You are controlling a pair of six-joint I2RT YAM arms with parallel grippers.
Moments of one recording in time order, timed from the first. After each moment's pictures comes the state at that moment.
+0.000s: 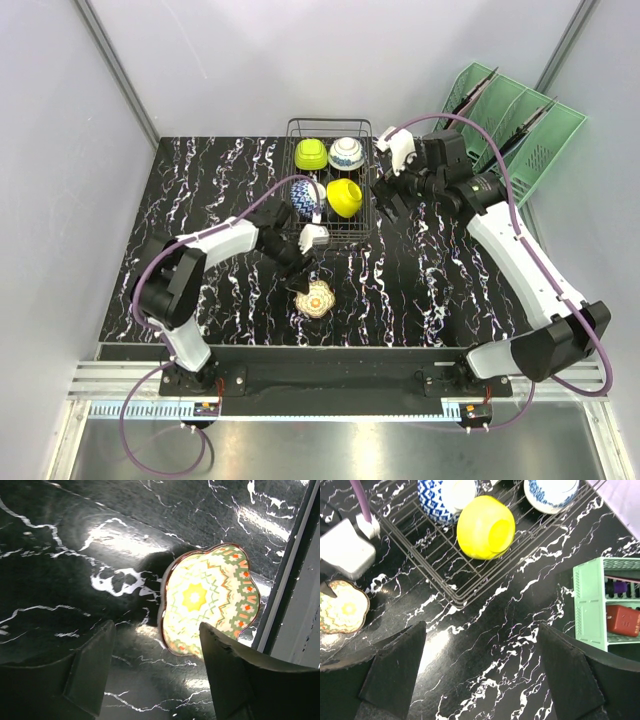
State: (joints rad) left arm -0.48 1.73 1.06 -0.61 0.72 0.55; right arm 0.42 1.39 1.49 -0.73 -0.23 -0.36
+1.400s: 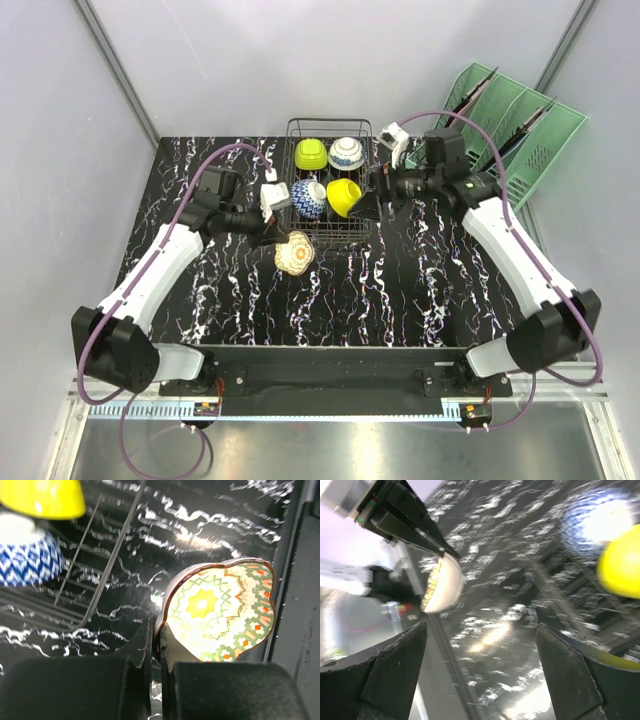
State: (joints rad) left arm -0.31 1.32 1.15 -0.70 0.81 0.59; right arm 0.37 1.43 1.44 -0.58 -0.80 0.07
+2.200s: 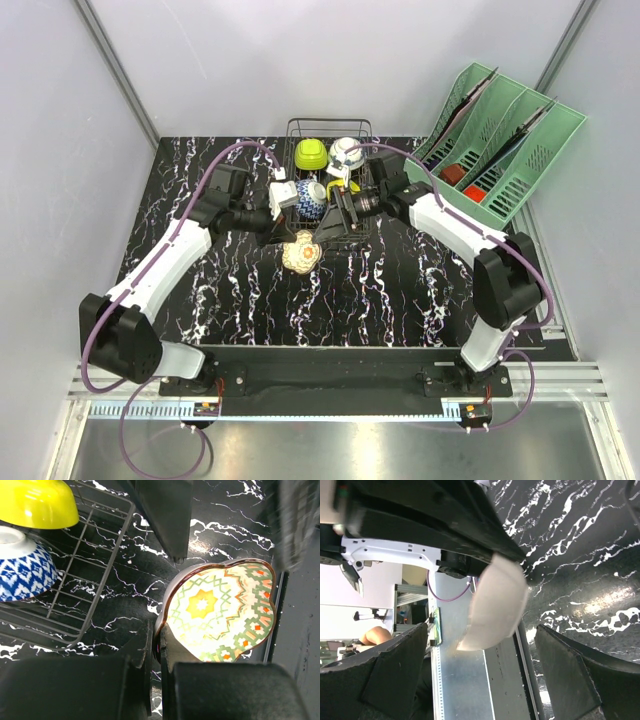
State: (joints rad) left arm -0.35 1.36 1.16 -0.65 0.81 0.55; right arm 0.51 1.73 1.36 -0.29 -1.15 0.41
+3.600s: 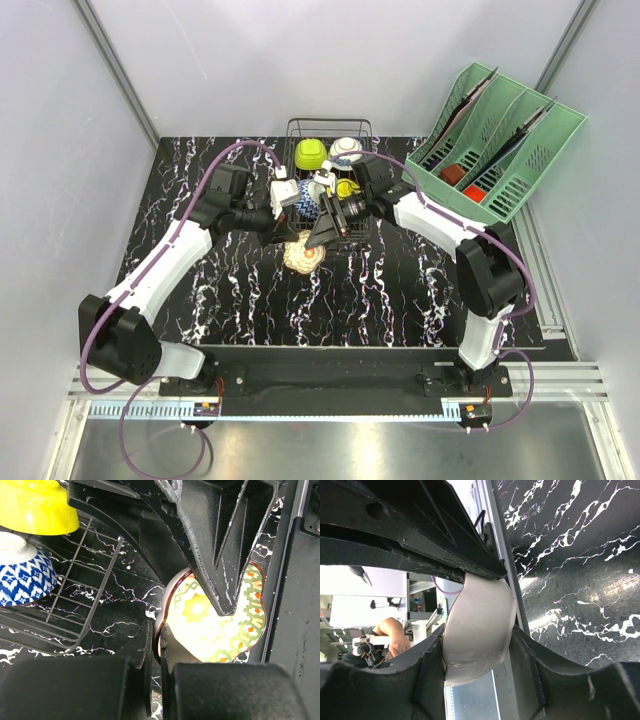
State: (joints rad) left arm -0.36 1.36 1.16 -0.61 0.80 0.51; right arm 0.56 1.85 1.42 -0.31 -1.17 0.41
